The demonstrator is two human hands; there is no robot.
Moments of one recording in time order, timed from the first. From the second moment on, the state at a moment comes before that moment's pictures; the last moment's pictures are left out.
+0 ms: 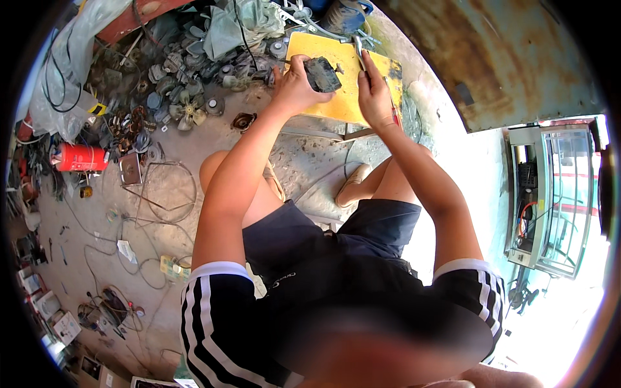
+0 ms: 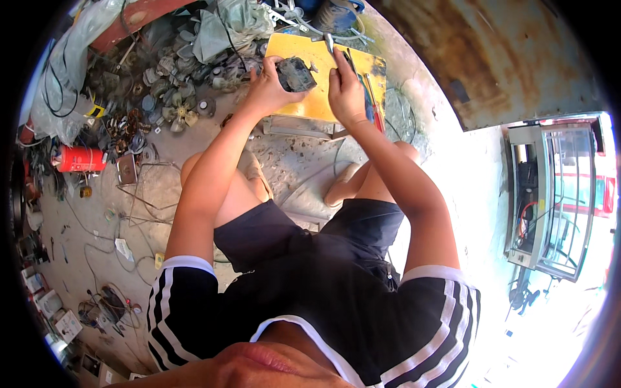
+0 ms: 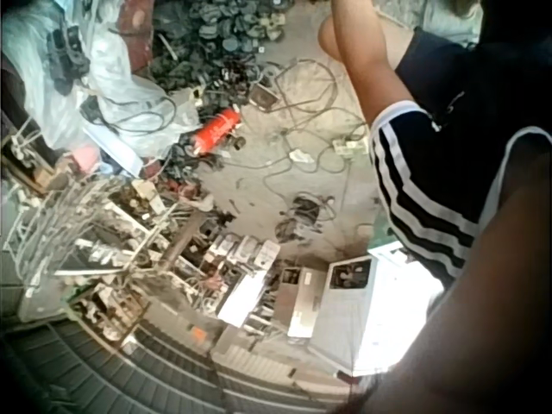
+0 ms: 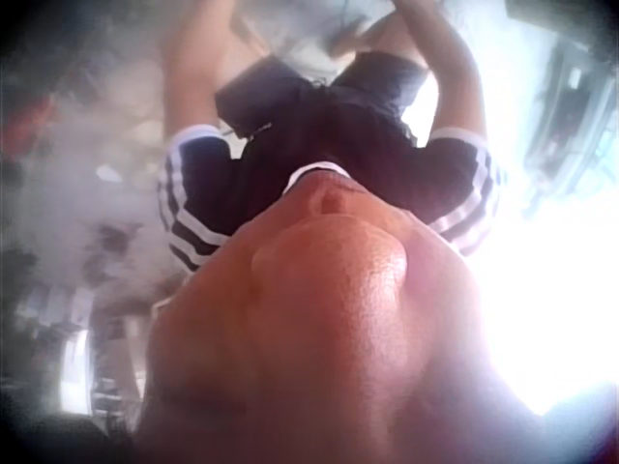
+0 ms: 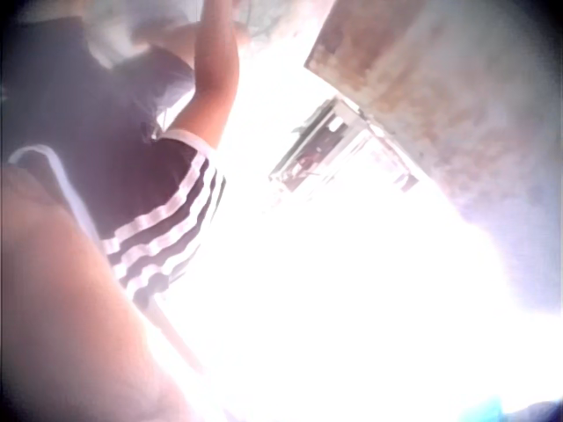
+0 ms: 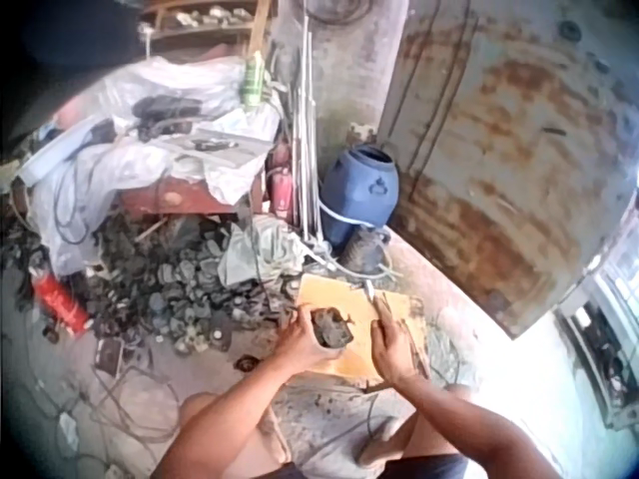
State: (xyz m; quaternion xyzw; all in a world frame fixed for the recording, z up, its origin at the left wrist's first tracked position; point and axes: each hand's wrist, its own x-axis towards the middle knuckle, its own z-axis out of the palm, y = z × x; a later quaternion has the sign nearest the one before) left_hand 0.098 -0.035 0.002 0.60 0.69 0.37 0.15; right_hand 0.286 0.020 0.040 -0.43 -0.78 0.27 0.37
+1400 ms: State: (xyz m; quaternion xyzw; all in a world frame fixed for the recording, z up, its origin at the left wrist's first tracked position) left_hand 0.109 -0.042 -0.002 0.61 0.67 0.43 0.09; right_hand 0.085 0.127 0.195 -0.43 -0.69 0.26 -0.53
